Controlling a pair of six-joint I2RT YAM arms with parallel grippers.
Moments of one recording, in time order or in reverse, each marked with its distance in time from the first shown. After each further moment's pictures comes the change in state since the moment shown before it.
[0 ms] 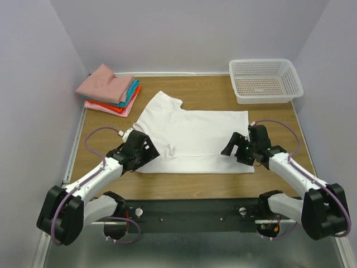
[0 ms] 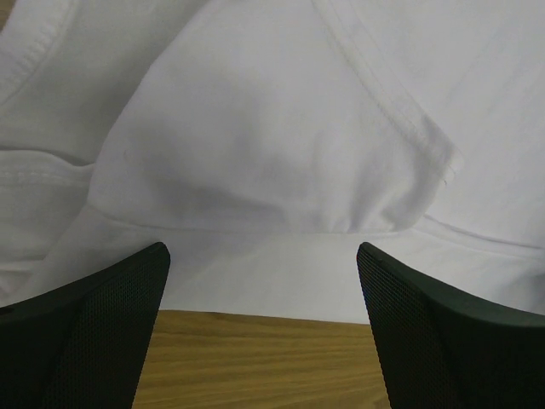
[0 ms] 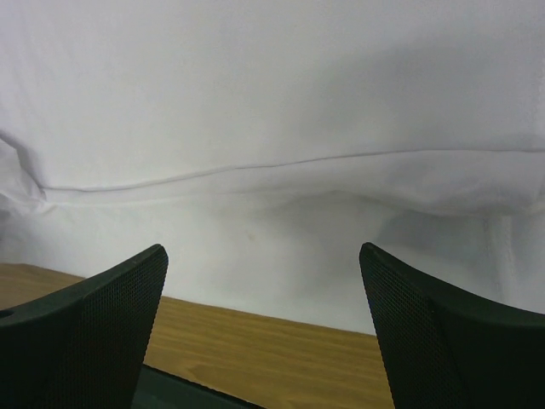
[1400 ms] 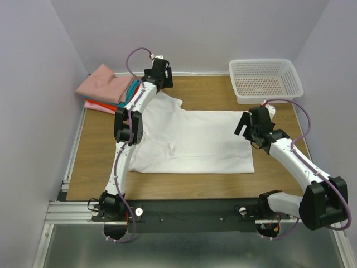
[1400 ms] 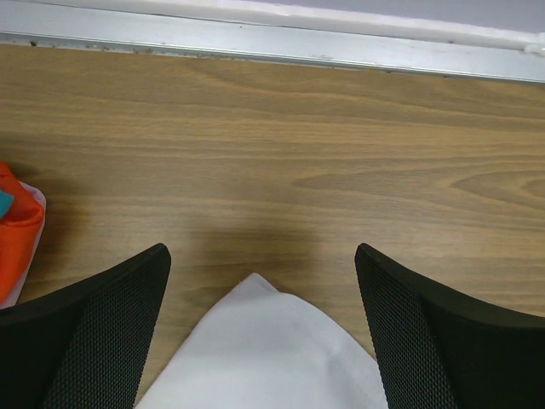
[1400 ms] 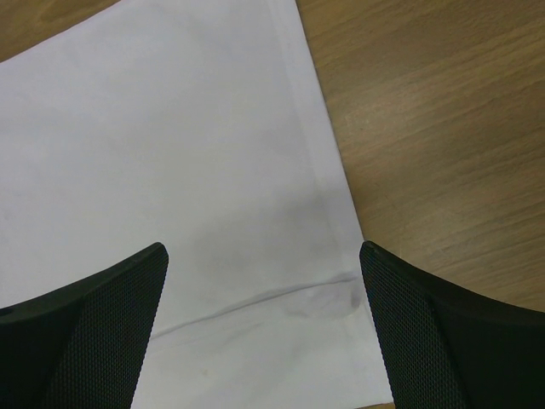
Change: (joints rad) left arm 0.185 1.513 1.902 -0.101 -0.129 0.659; right arm 0.000 0.060 0.282 -0.097 0.502 -0.098
